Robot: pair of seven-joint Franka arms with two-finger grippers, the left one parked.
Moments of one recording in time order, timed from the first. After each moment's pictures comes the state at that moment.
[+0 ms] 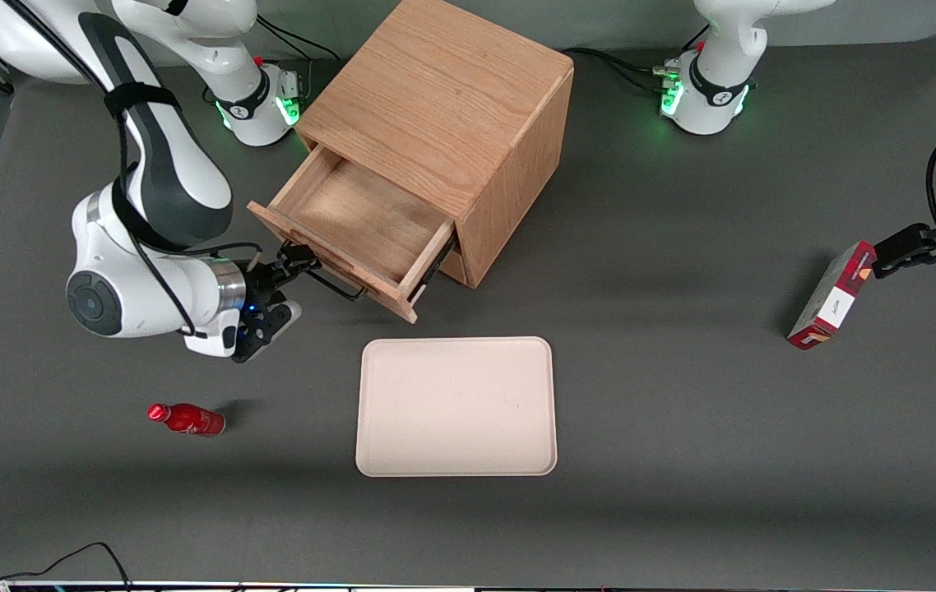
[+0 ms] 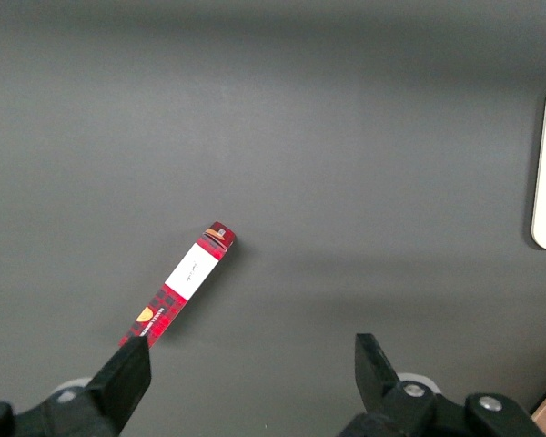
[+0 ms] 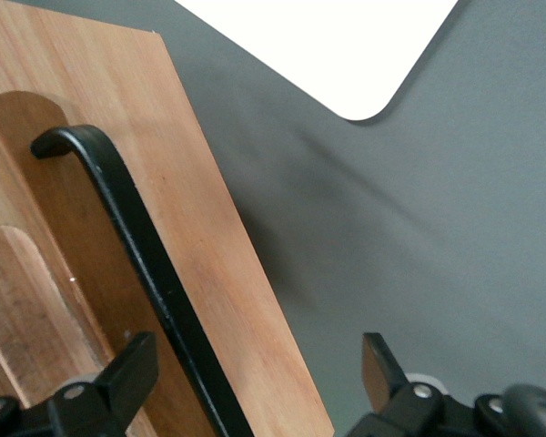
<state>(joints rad) -0.08 0.35 0.38 -1.70 0.26 1.69 -0.34</state>
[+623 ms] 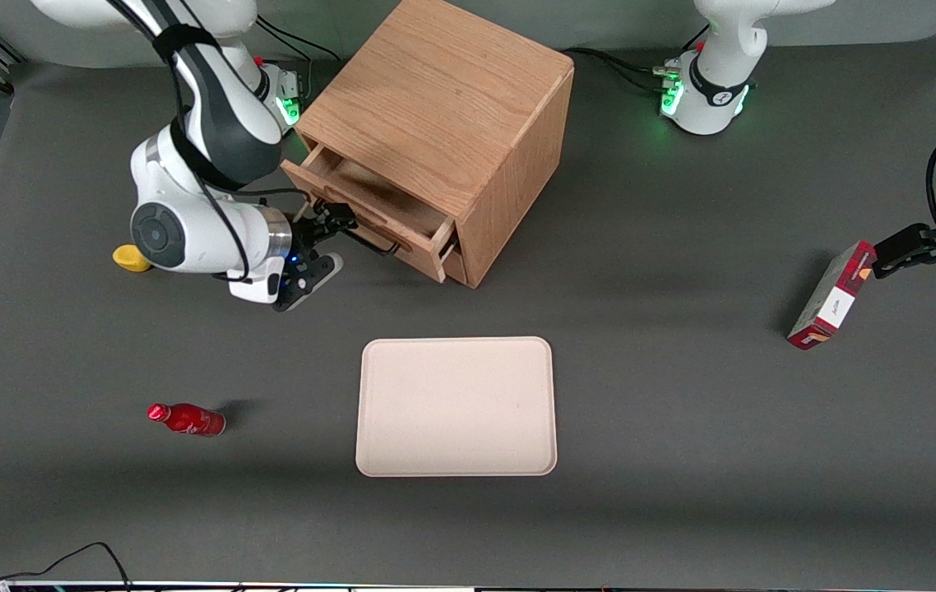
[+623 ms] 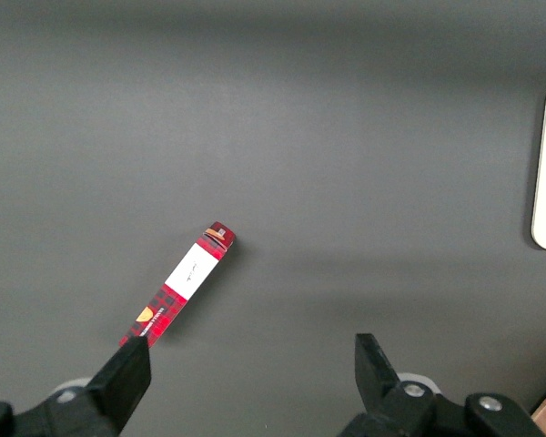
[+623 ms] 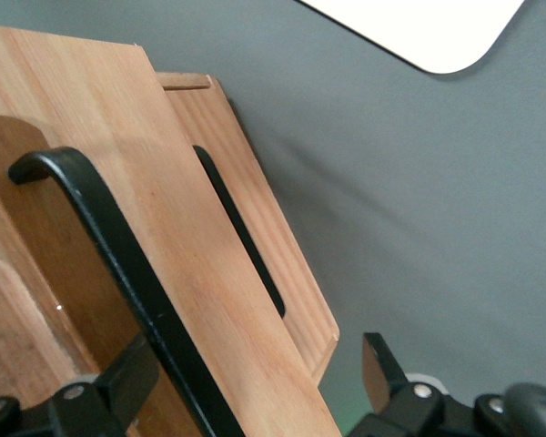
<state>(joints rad) -0.07 0.19 0.49 -1.93 0.33 1.81 -0.22</state>
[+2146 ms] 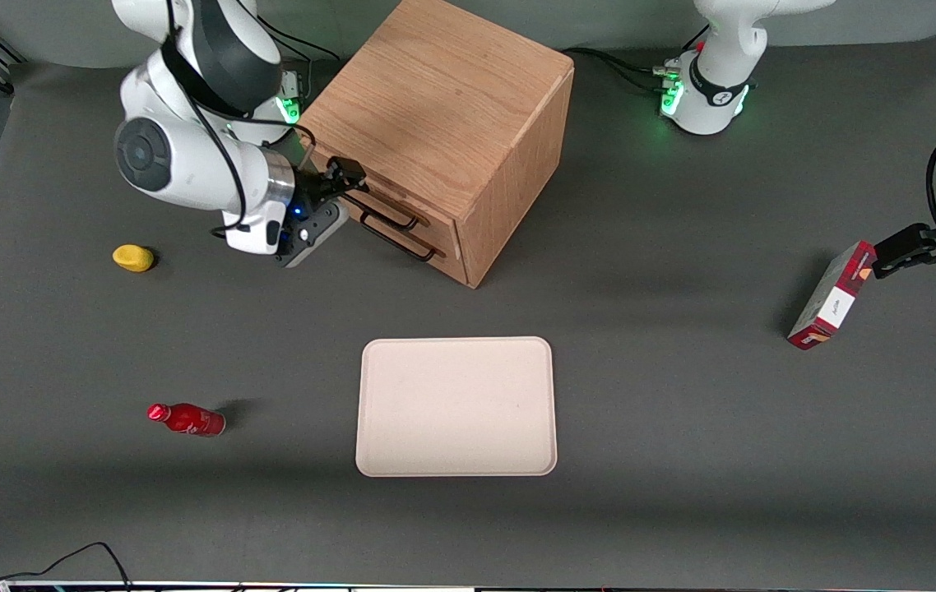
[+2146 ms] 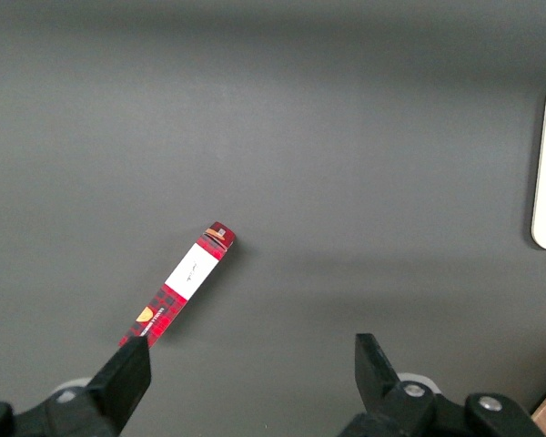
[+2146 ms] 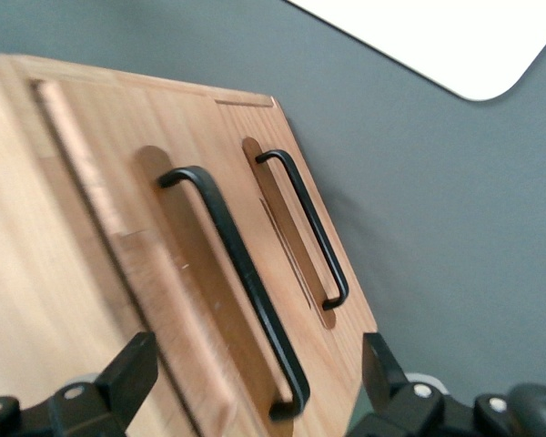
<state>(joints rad) -0.09 0.03 0.53 -1.89 0.39 1.72 -0.20</state>
